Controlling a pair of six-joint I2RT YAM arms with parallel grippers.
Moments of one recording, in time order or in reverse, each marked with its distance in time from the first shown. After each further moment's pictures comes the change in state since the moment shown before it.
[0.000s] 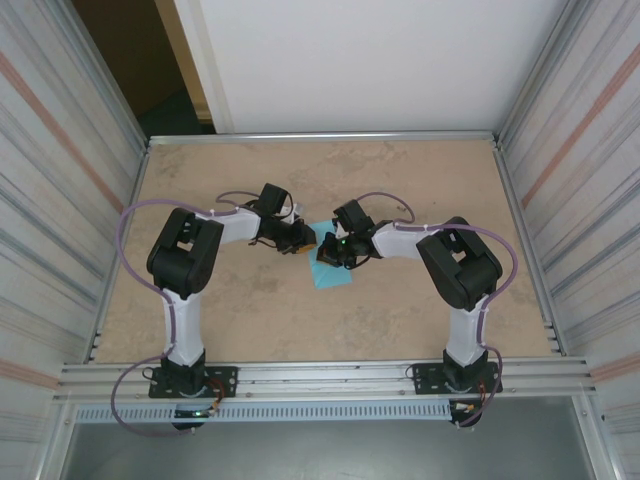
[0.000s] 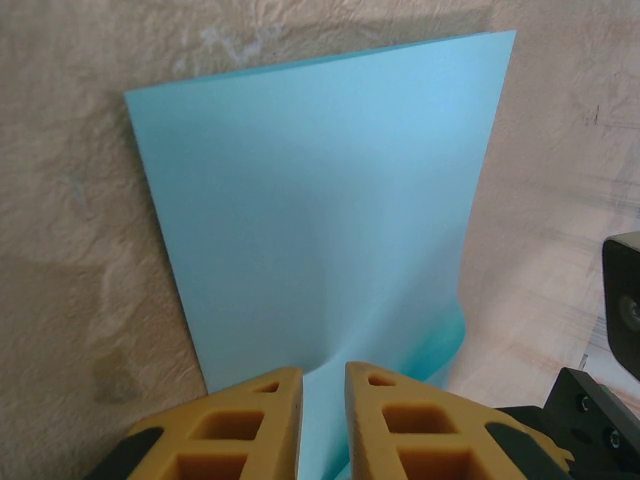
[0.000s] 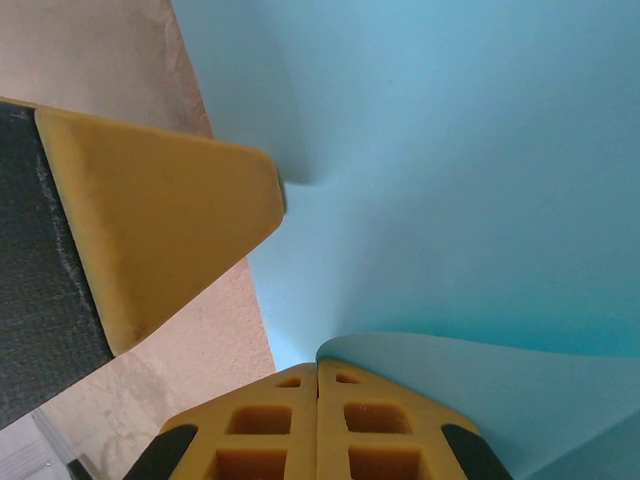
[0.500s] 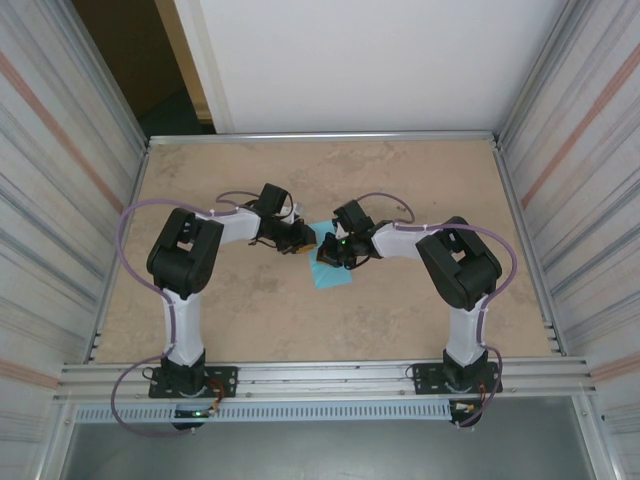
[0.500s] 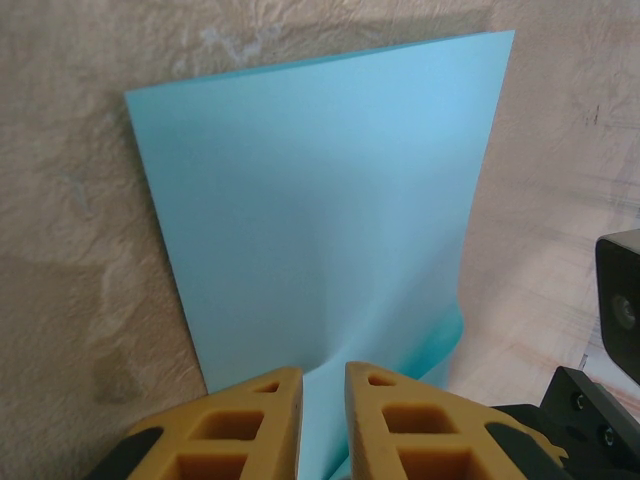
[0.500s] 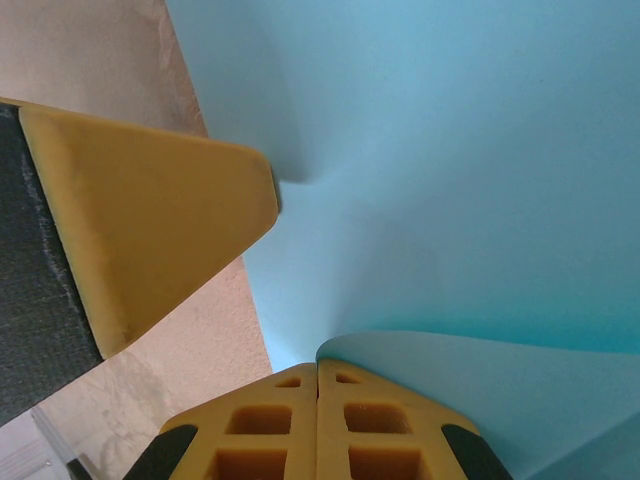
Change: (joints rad) left arm 0.000 0.000 0.000 0.000 0.000 0.000; right arm 0.000 0.003 0.000 0.000 0.000 0.001
